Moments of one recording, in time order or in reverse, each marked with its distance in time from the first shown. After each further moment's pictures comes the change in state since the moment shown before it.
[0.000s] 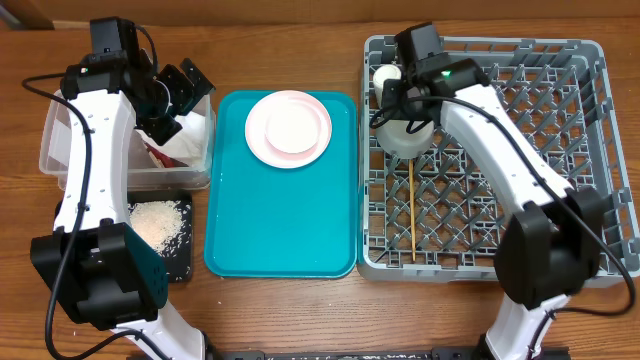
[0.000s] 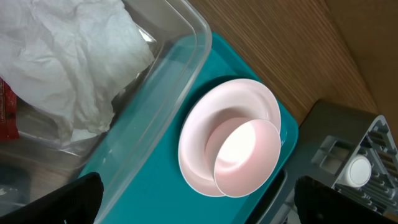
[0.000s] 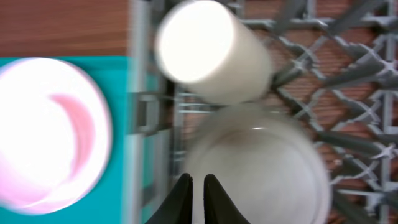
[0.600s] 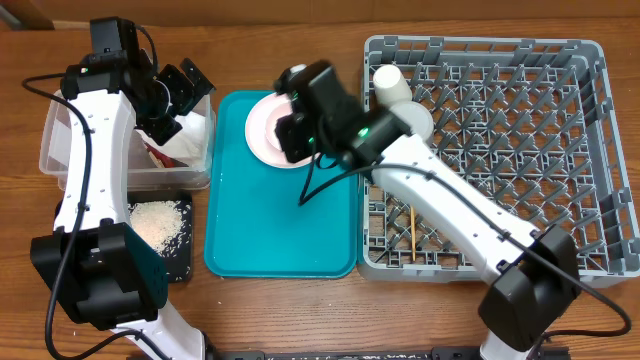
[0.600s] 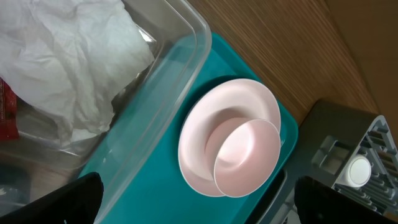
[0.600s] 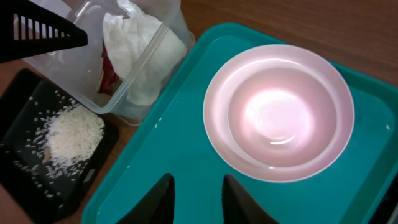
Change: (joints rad) left arm 0.000 0.000 0.000 0.000 0.000 0.000; right arm 0.404 -0.066 -0.033 0.211 -0.079 -0.079
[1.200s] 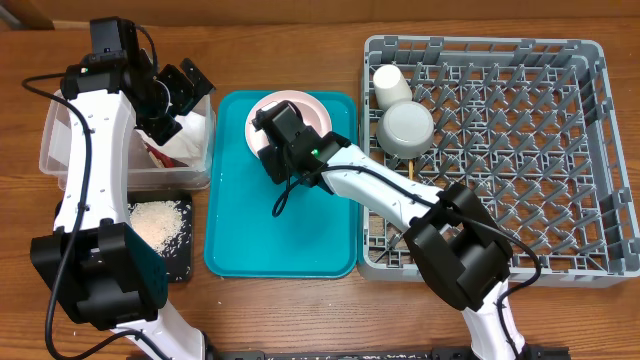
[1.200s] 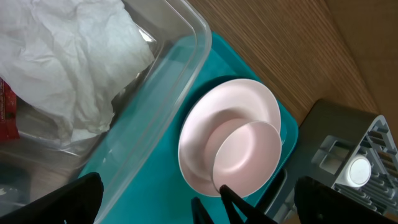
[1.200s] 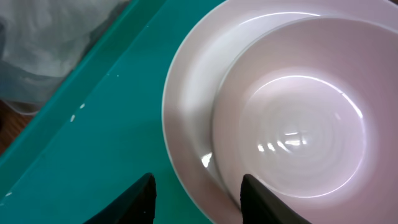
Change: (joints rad) left arm 0.000 0.000 0.000 0.000 0.000 0.000; right arm 0.045 0.294 -0.051 0.232 0.105 -0.098
